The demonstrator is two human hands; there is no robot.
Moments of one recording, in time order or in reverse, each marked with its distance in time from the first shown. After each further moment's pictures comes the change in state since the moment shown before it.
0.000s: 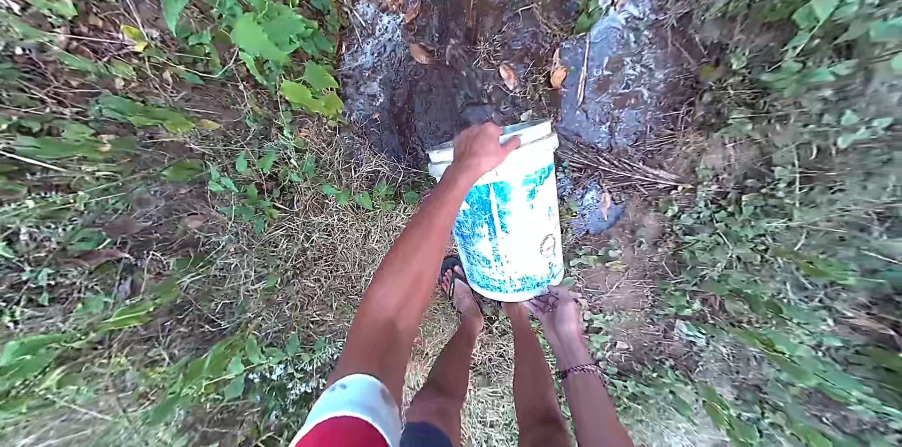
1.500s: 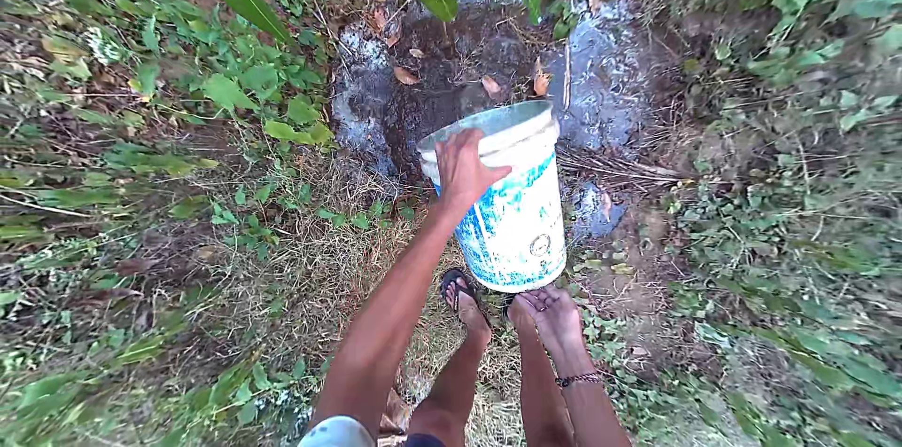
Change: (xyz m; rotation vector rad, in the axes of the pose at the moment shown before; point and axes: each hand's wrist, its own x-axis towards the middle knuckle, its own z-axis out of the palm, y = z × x) left_hand -0.021 0.029 0.007 0.004 0.468 0.118; right_hand 0.009 -0.019 0.000 0.181 -0.175 0.010
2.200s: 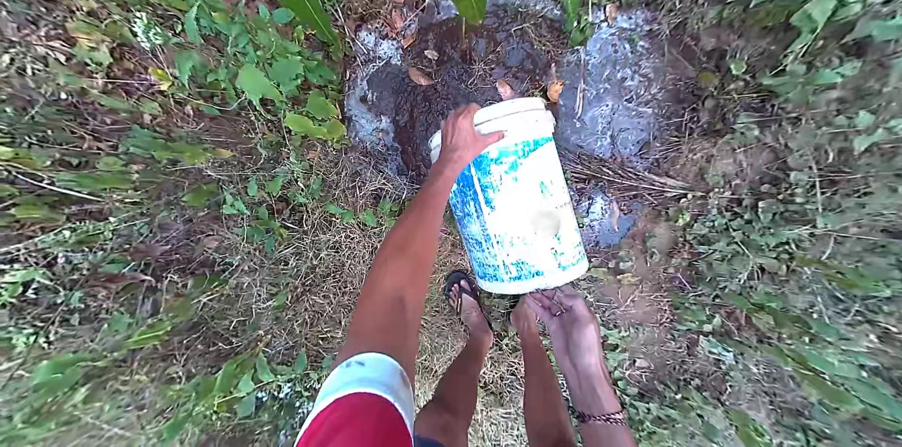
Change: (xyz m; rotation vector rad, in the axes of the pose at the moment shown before) left_hand 0.069 -0.062 0.018 -0.108 -0.118 -0.093; right_hand -0.063 -0.023 0.034 -0.076 -0.101 -0.183
